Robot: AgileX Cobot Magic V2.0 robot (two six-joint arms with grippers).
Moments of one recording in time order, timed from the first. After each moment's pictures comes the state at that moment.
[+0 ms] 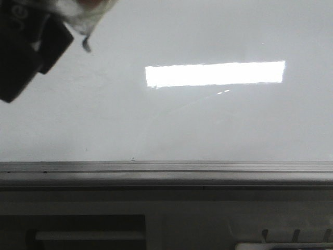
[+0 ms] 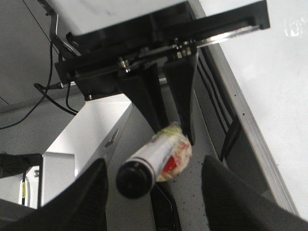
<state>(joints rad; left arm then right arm) -0.86 1.01 -0.89 -0.57 0.94 1.13 1.00 0.97 -1.06 0.45 0.84 -0.49</state>
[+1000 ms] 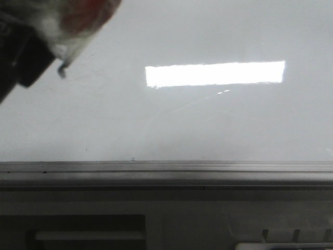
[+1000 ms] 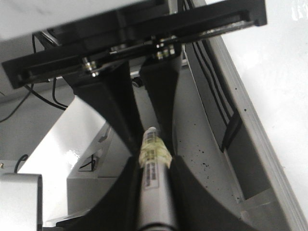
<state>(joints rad) -0.86 1.01 -0.90 -0.58 0.97 1.05 1.00 1.09 -1.06 0.45 0.81 -0.50</state>
